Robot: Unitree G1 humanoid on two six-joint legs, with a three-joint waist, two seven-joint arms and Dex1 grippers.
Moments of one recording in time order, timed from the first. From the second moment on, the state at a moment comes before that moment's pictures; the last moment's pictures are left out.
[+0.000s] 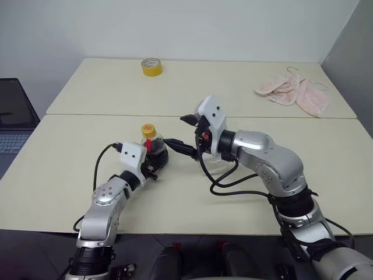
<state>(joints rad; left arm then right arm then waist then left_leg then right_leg) -0.12 0.36 0.05 -0.21 -0.22 0.39 -0.44 -0.72 -0.17 0.29 -0.26 0.37 0.84 0.49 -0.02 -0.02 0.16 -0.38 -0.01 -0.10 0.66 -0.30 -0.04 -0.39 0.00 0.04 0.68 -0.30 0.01</state>
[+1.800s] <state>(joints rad) -0.16 0.59 0.06 -0.28 -0.47 0.49 -0.82 -0.87 -0.24 0.31 0.00 0.35 0.36 1.12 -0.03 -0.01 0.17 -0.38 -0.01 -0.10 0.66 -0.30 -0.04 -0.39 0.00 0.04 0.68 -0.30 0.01</state>
